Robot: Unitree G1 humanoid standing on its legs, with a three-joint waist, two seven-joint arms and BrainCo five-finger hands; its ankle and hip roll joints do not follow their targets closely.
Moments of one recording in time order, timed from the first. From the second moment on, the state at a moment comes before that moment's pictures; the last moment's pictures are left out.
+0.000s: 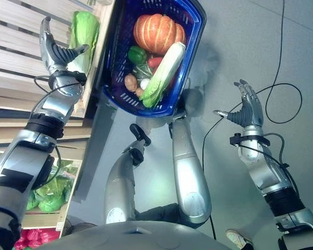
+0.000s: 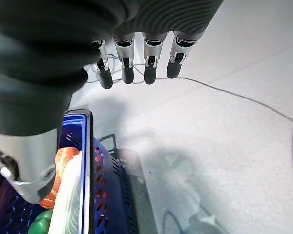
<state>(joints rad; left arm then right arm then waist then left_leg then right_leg) -0.93 0.59 -0.37 0.80 -0.07 0.07 0.71 -0.10 -0.74 0.22 0.00 -0.22 0.06 -0.48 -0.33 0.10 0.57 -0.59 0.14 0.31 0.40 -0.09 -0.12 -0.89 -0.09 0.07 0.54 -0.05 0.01</state>
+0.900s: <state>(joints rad) -0.93 0.58 -0.32 1.09 -0.20 0.19 0.69 -0.18 -0.74 0.29 0.14 -0.09 0.01 -0.50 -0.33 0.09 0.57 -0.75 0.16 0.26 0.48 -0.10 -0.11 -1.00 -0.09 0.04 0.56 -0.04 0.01</state>
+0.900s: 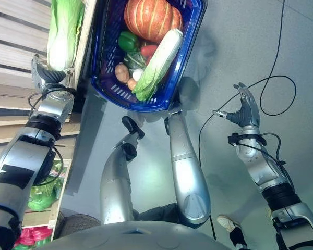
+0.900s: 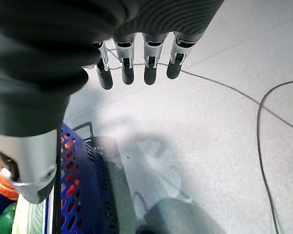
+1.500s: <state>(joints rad) -1.04 0.62 -0.41 1.20 -0.19 0.27 0.62 -0.29 -0.73 0.33 0.30 -0.01 -0.06 -0.52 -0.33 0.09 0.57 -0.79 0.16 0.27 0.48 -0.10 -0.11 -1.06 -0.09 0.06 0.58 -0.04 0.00</state>
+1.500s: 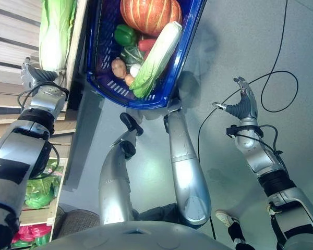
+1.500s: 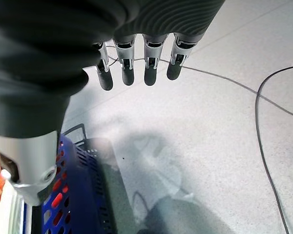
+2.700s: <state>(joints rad) -0.98 0.63 -0.47 1.23 -0.20 0.19 0.42 -0.31 -0.72 0.33 0.34 0.02 -0.13 -0.48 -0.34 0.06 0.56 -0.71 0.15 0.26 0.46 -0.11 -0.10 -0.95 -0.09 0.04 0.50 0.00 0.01</state>
